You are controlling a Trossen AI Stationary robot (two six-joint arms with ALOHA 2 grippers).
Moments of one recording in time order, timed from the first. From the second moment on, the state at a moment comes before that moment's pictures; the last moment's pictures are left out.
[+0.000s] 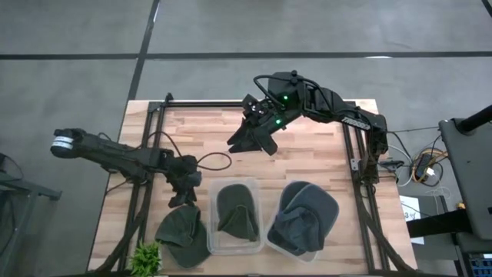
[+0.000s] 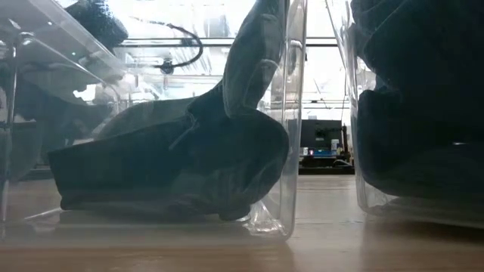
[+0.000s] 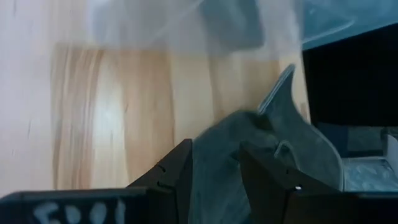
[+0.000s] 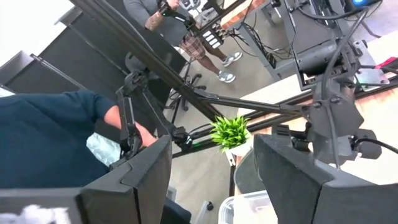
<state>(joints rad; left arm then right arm) -0.07 1.04 0.46 -0.36 0.56 -0.28 -0.08 1.88 2.32 -0.73 -0.57 0.63</state>
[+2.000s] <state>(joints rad) -0.20 1.23 0.42 -0.12 0.72 -0.50 -0.10 1.88 2.32 -0.72 -0.51 0.69</state>
